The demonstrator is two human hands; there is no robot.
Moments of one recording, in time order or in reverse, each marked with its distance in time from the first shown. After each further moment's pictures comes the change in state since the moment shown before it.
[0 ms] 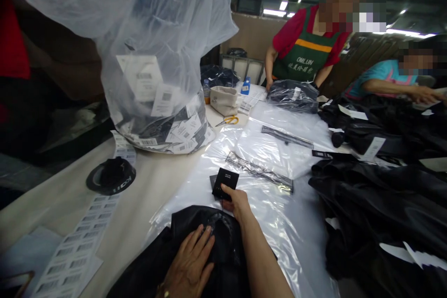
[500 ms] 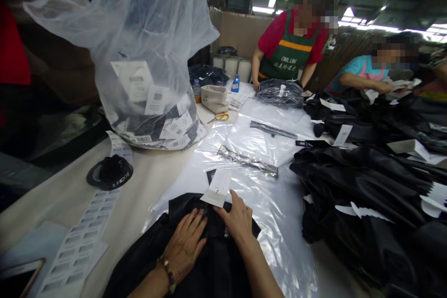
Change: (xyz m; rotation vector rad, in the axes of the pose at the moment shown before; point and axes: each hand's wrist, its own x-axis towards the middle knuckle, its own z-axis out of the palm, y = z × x) left_hand 0.000 0.002 -0.007 -0.045 -0.133 -0.035; right_hand -0.074 0.050 -0.048 -0.786 0.222 -0.525
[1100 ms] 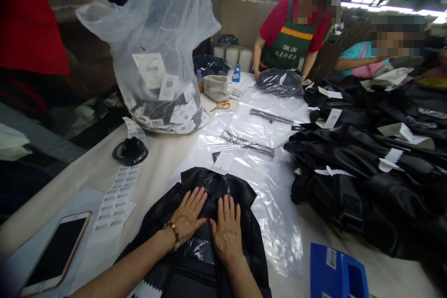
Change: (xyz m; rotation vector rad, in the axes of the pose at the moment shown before) left_hand -0.039 0.002 -0.022 0.024 -0.210 0.026; right_hand -0.128 0.021 0.050 -0.484 0.267 -0.554
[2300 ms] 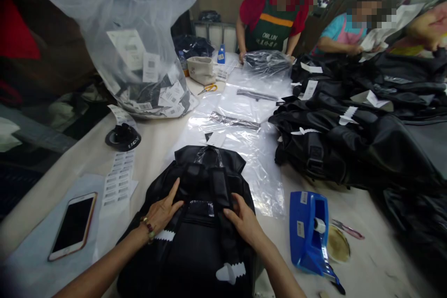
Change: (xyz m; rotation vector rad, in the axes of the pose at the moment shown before) left_hand -0.064 -0.001 -0.071 -0.401 -0.475 -0.488; right_hand -0.070 0.018 -0.084 1.123 -0.483 0.721
